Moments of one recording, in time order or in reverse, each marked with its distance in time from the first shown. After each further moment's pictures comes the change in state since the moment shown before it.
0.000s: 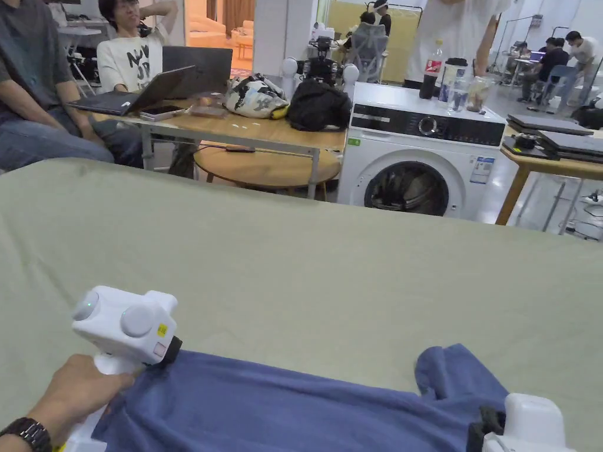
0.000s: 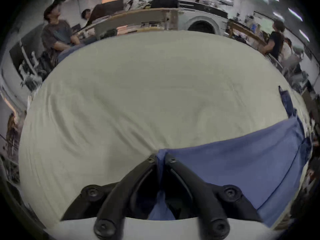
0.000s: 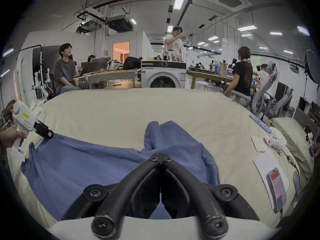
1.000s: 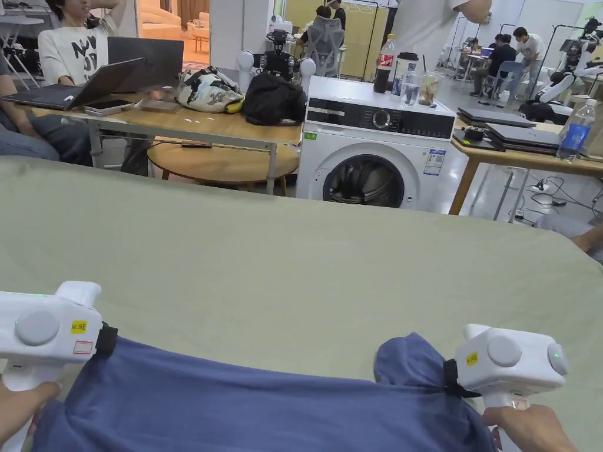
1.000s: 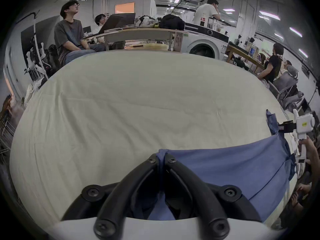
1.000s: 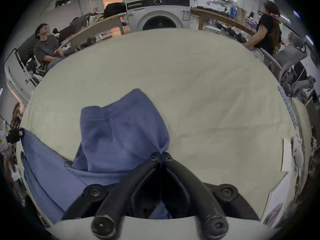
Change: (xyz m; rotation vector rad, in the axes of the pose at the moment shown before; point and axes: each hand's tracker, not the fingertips) left arm -0.005 -0.016 0.062 0.145 -0.059 0.164; right arm 0.102 0.056 -0.182 -0.533 0.079 -0.028
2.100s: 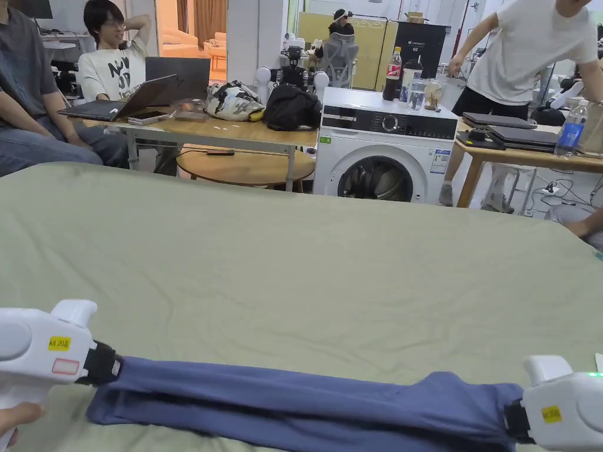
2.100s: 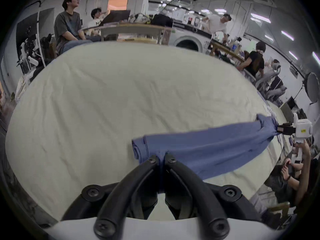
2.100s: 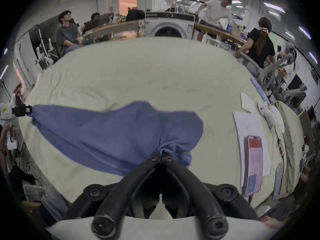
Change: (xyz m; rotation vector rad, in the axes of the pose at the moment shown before) left arm -0.034 -0.141 0.115 -0.089 -0.137 -0.008; right arm -0.006 -0.198 0.169 0.016 -0.032 0.132
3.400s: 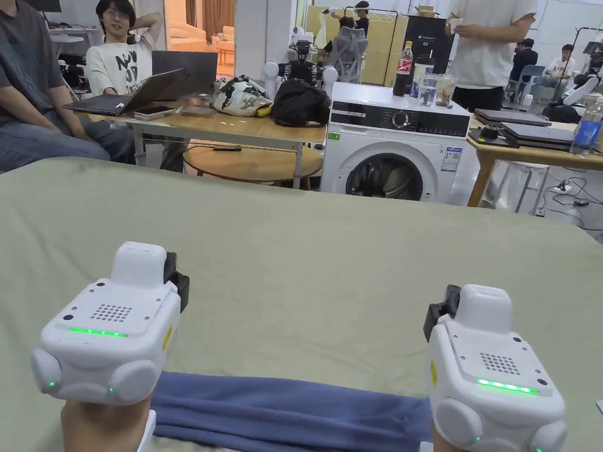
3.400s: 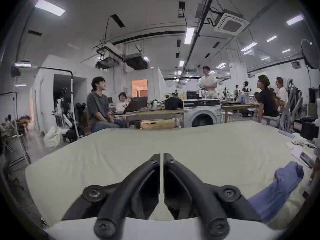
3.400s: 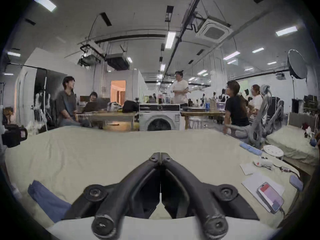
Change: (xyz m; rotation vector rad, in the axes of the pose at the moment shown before) left arm 0.135 0.027 0.024 0.831 0.345 -0.125; right arm -0.148 0.042 0.029 0.914 -0.133 -0.151
